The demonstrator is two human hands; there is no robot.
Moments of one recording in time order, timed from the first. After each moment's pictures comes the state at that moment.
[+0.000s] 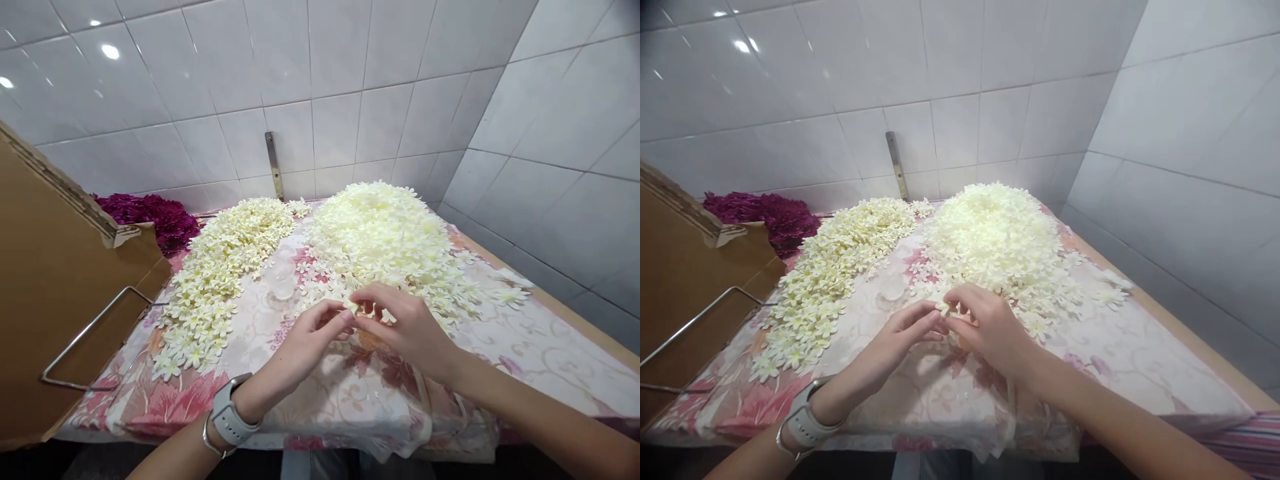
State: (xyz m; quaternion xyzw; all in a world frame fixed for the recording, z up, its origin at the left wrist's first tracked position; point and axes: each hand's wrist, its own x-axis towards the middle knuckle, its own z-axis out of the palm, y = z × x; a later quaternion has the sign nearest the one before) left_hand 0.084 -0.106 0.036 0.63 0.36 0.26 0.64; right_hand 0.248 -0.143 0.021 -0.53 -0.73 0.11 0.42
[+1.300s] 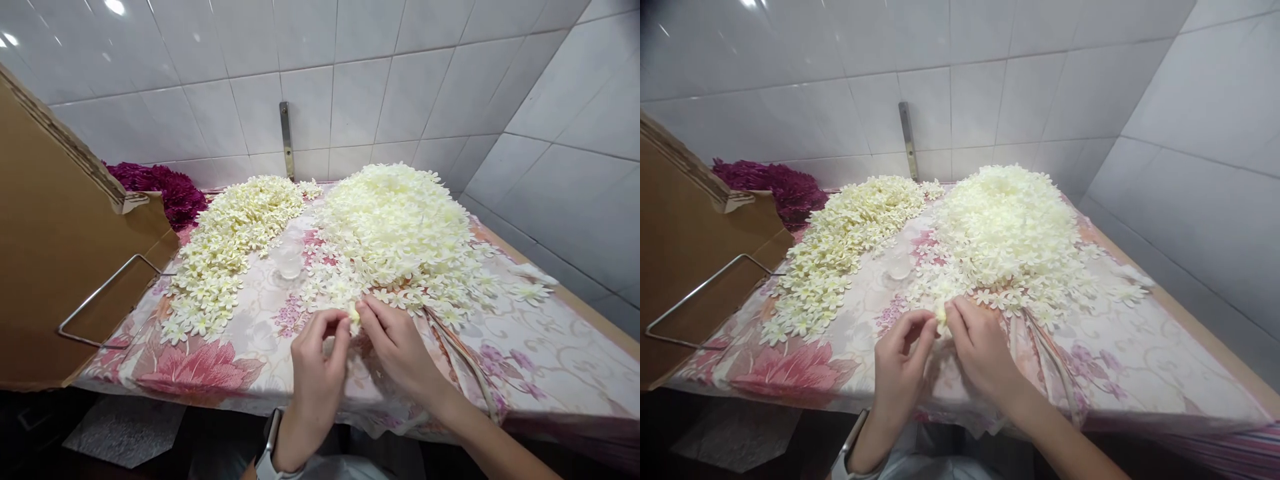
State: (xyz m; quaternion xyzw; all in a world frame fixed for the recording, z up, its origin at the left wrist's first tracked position) left_hand 0.084 -0.151 -0.009 0.65 0.45 0.47 0.39; right_hand 0.209 -0.162 -0.004 -0.60 -0.64 0.20 0.44
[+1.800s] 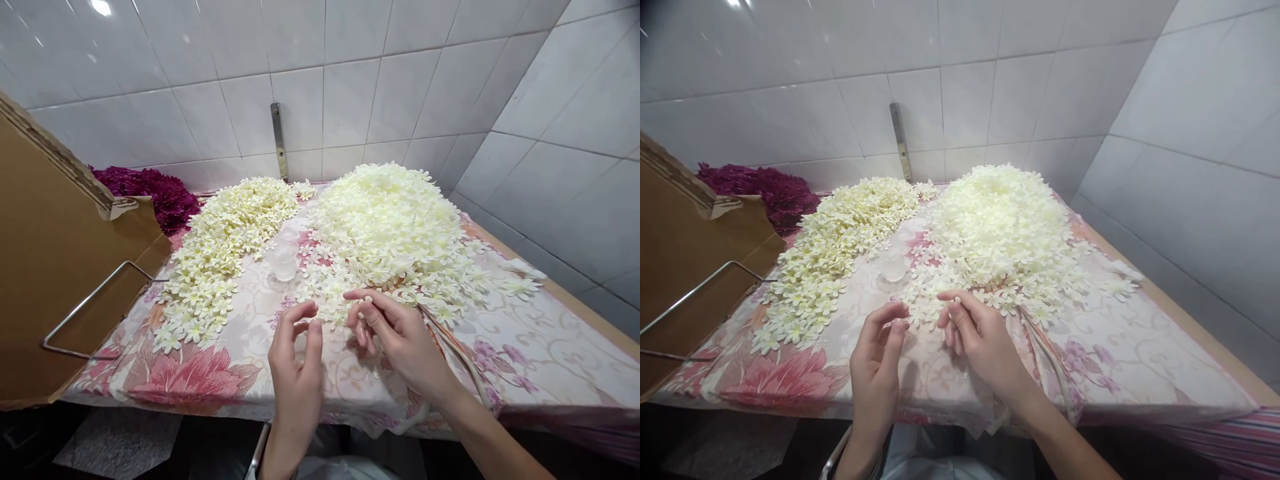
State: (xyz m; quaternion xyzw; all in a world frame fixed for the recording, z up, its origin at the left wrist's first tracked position) left_hand 0.077 -0.156 -0.005 0.57 0.51 0.53 0.38; right_hand 0.218 -0.165 0.004 -0.53 -0.50 0.45 0.52
